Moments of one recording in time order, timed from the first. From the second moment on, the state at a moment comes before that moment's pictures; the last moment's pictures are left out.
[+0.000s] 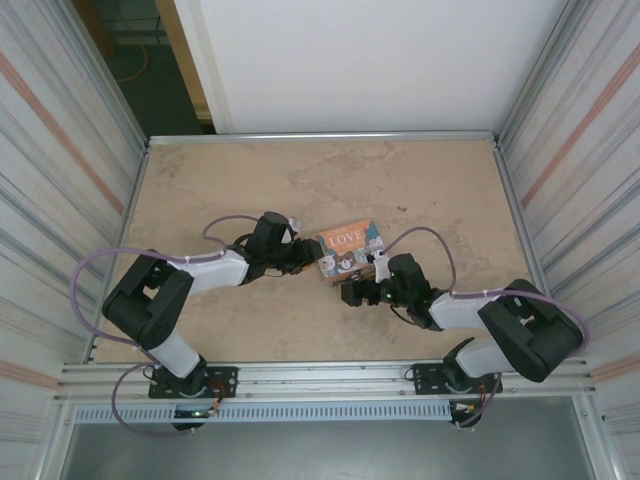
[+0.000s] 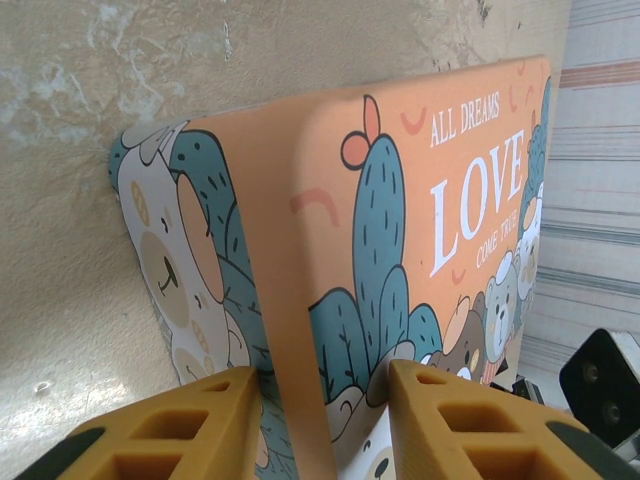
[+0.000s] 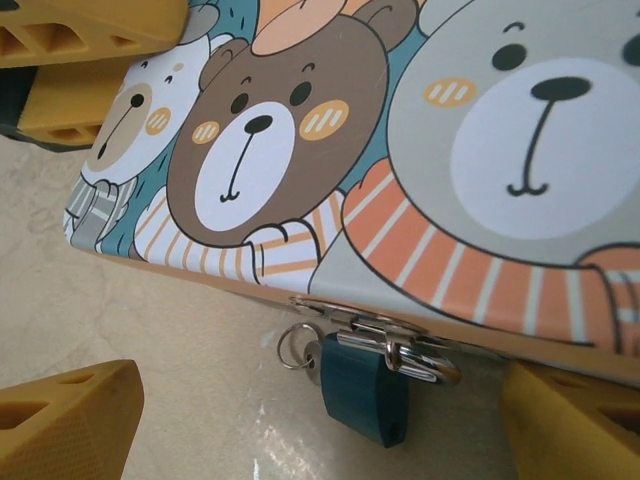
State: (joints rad) left arm -0.62 1.62 0.76 0.13 0.42 -1.00; right arm 0.64 1.41 0.26 0.57 -0.30 0.43
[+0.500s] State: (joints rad) left arm -0.59 1.62 0.77 0.11 0.45 -0.98; right arm 0.61 1.44 0.26 0.64 -0.43 0.36
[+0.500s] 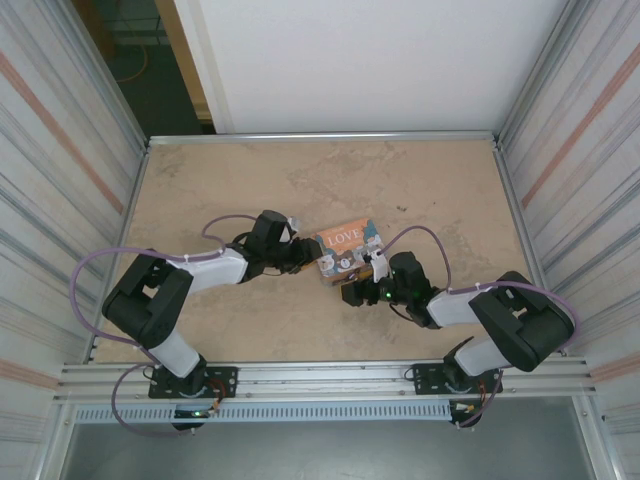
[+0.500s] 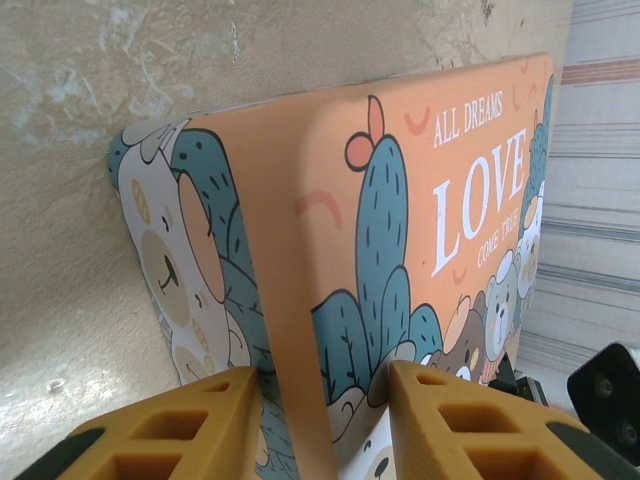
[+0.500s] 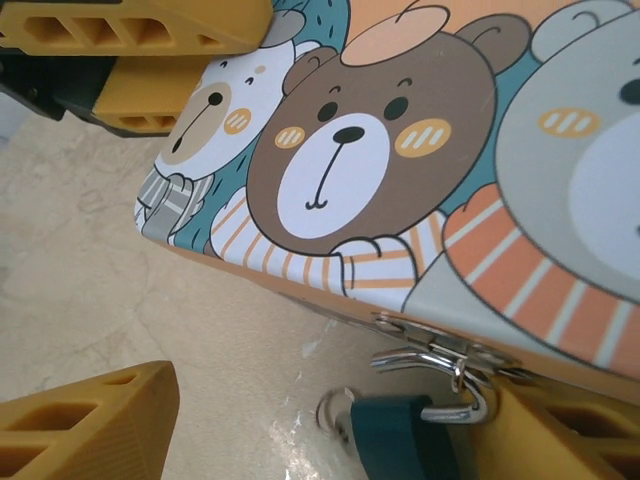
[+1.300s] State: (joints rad) left arm -0.59 1.62 0.77 0.10 0.45 -0.97; right arm 0.57 1.44 0.27 0.54 -0.47 0.29
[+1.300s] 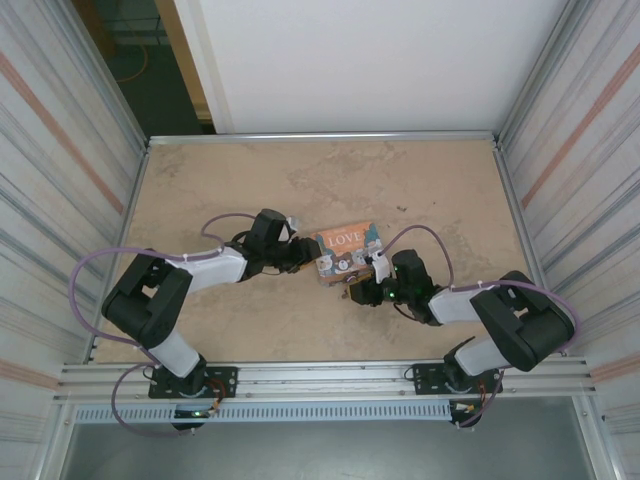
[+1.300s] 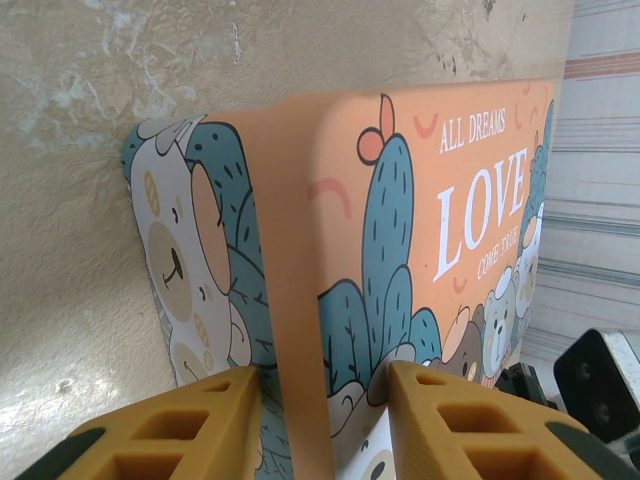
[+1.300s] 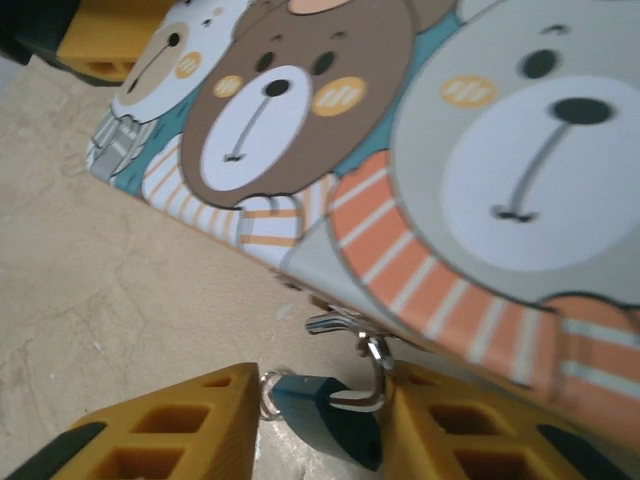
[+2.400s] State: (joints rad) left arm -0.58 1.55 0.69 0.11 0.42 -0.97; right arm 0.56 1.50 0.26 0.68 -0.42 0.59
